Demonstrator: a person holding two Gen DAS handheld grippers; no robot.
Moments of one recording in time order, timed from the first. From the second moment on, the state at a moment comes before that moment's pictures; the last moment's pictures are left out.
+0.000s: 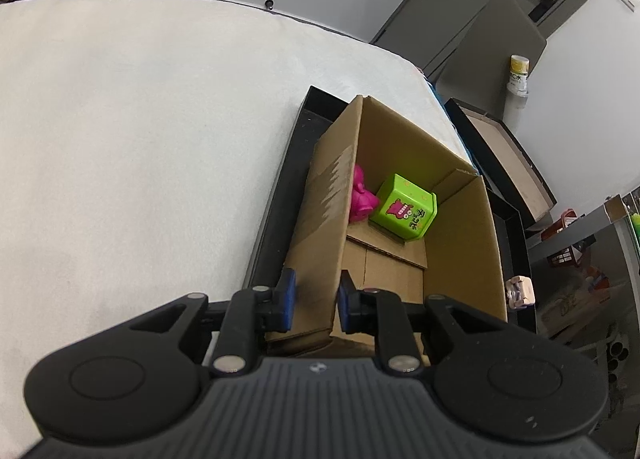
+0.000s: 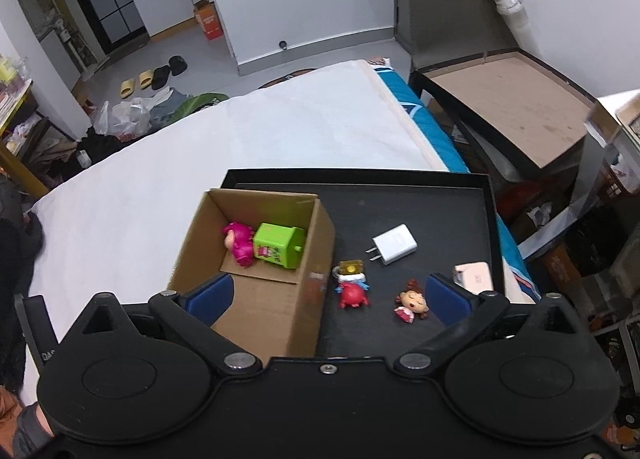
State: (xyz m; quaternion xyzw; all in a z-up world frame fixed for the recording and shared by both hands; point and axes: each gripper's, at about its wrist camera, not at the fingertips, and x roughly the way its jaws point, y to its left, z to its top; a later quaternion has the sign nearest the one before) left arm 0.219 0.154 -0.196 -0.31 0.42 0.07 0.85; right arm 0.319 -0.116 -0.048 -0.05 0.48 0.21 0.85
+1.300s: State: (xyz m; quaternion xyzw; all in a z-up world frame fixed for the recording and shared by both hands) left arm 0.222 0.149 -0.197 -0.30 0.43 0.07 0.85; right arm 0.367 -0.216 -0.133 0.03 0.52 0.17 0.84
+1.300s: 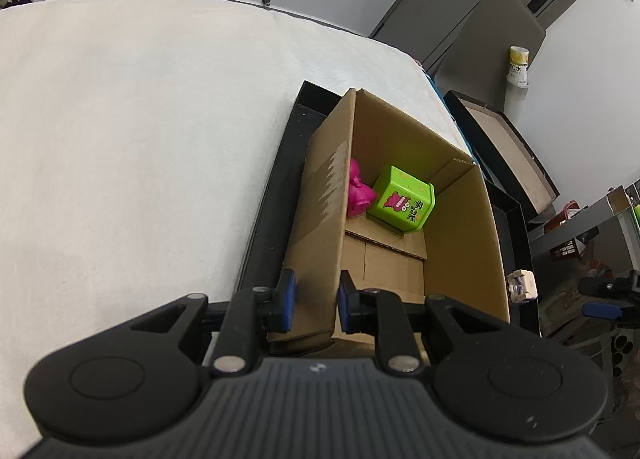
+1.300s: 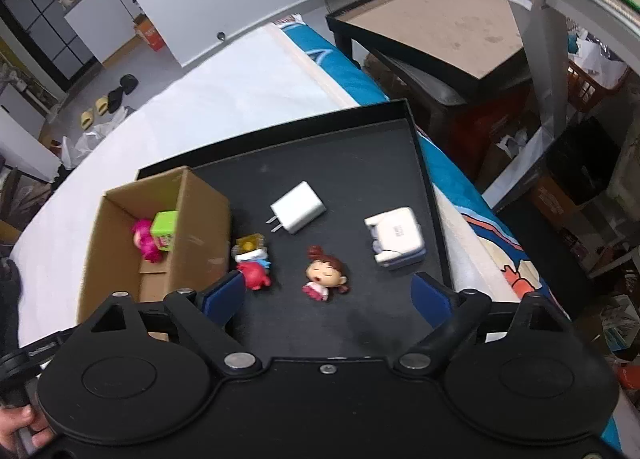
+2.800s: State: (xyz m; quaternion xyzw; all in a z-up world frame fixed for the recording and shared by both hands) left arm 0.233 0.138 -0.201 -0.29 0.44 0.08 0.84; right arm 0.431 -0.185 -0.212 -0.10 0.58 0.14 0.80
